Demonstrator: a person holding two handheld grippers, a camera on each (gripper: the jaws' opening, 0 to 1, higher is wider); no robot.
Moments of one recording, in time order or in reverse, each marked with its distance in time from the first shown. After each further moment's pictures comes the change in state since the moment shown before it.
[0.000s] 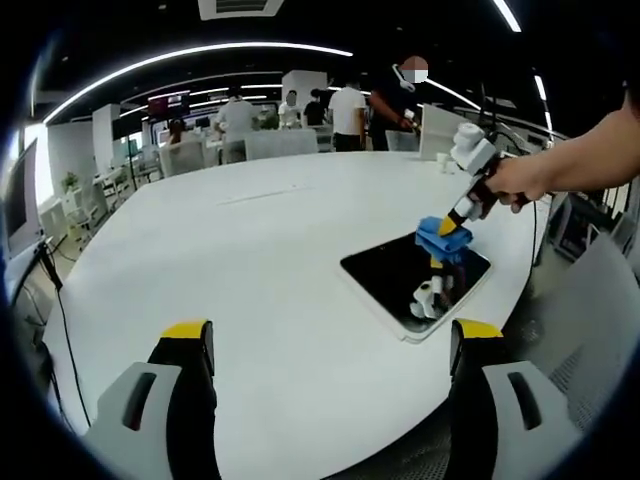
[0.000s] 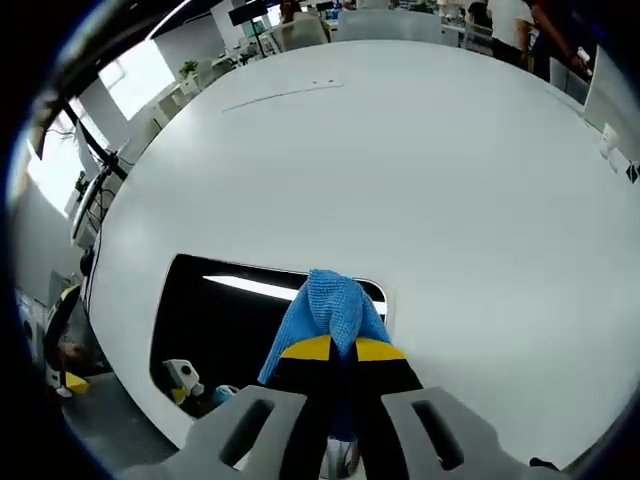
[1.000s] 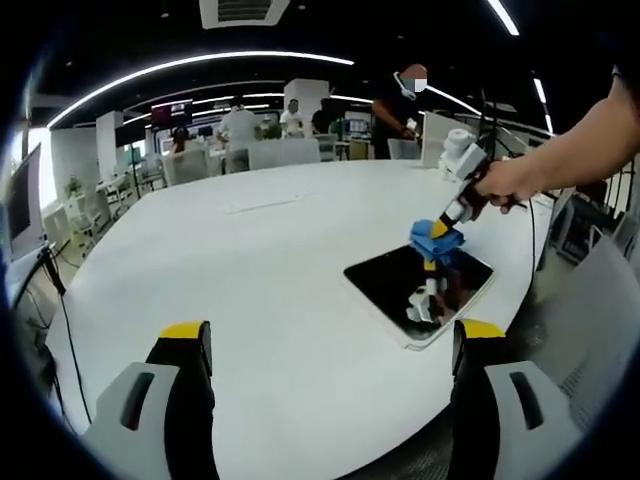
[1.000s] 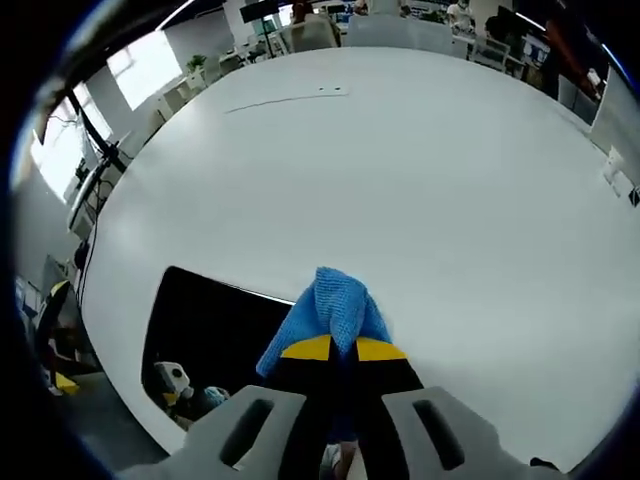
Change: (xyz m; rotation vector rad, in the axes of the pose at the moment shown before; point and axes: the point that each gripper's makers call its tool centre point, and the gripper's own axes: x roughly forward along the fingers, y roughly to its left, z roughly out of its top) left arm -0.001 0.004 0.003 0.006 -0.020 0.018; right arm 0.005 -0.007 0.021 -0.061 -0.013 -0.017
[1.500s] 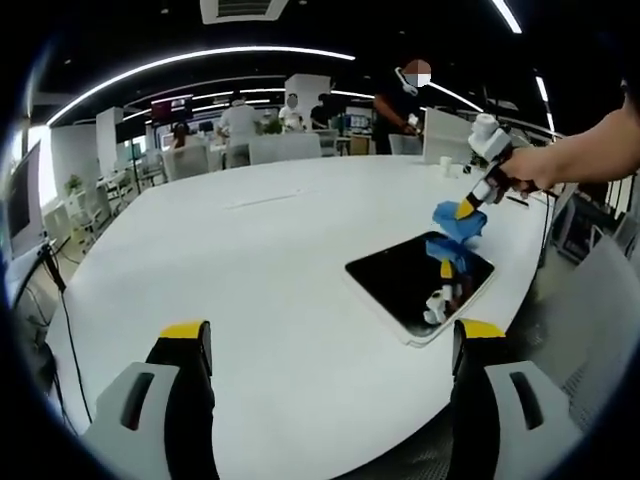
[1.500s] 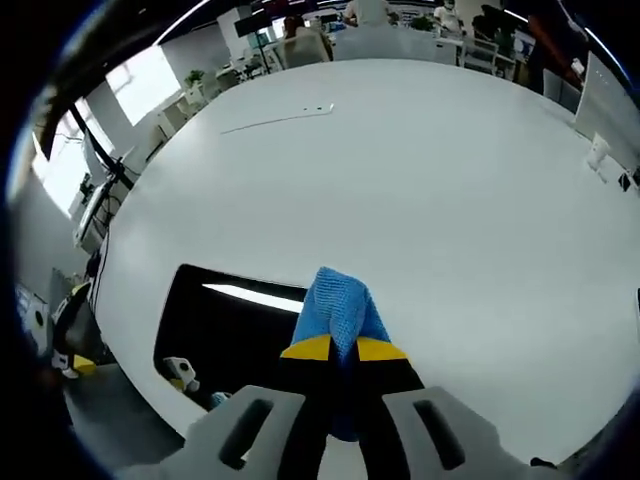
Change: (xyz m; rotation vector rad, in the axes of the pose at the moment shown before) left arm 0.000 0.002 -0.001 -0.007 0.007 0.006; right arm -0.061 -0.036 -0.025 0.060 -0.036 0.004
